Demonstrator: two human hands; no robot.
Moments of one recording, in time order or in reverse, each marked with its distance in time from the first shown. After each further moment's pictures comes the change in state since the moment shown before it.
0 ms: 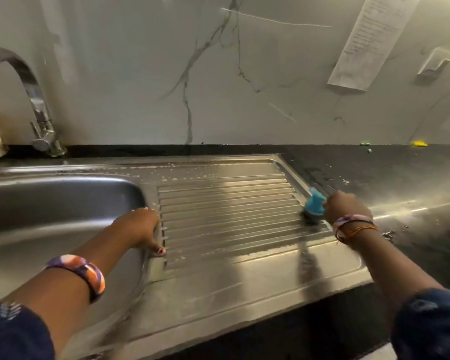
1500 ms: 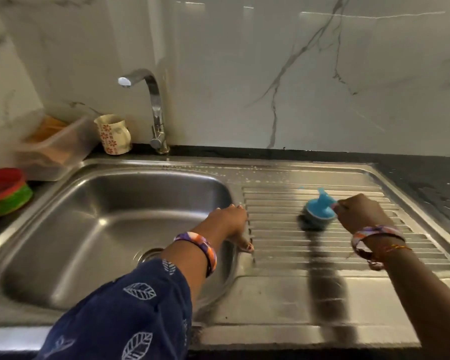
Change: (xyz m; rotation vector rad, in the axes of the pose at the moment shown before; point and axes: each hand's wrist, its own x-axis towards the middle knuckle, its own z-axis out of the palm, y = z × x) left_hand -0.013 0.016 -0.011 -0.155 -0.017 0.048; right_hand -0.048 -0.122 0.016 0.284 -0.104 -0.250
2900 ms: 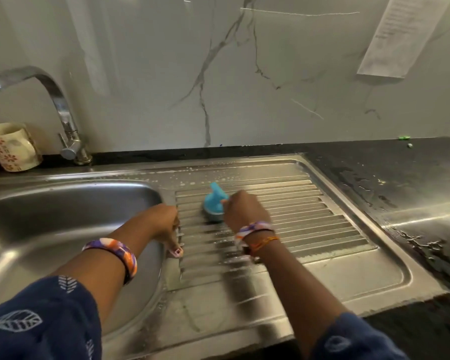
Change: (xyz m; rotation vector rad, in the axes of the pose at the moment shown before) left_hand 0.025 0.004 -0.015 0.128 -0.078 -0.086; right_hand -0.003 -0.041 0.032 0.159 -0.061 -0.105
